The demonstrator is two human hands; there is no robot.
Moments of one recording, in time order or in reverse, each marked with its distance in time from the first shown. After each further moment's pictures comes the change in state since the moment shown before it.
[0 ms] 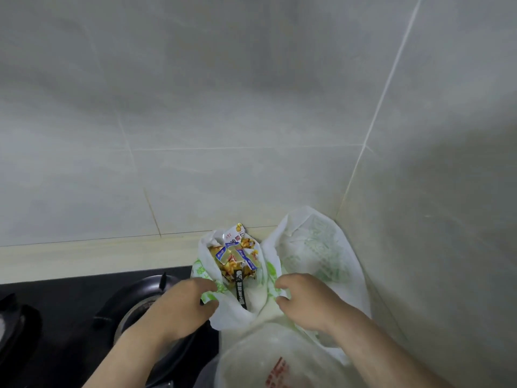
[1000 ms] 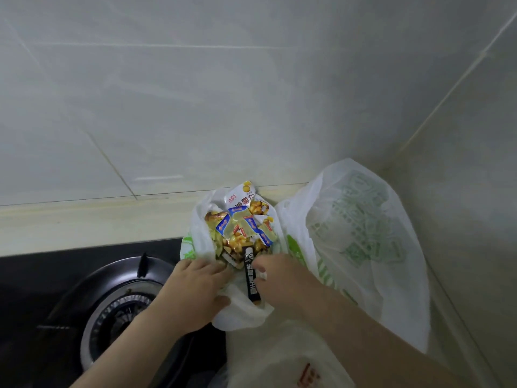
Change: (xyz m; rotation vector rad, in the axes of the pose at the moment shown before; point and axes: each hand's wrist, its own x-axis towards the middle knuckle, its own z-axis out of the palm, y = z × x) left_hand 0.128 -0.093 0.089 0.472 -0.044 0.300; right_hand 0.152 -0.001 0.092 0.092 -0.159 0.033
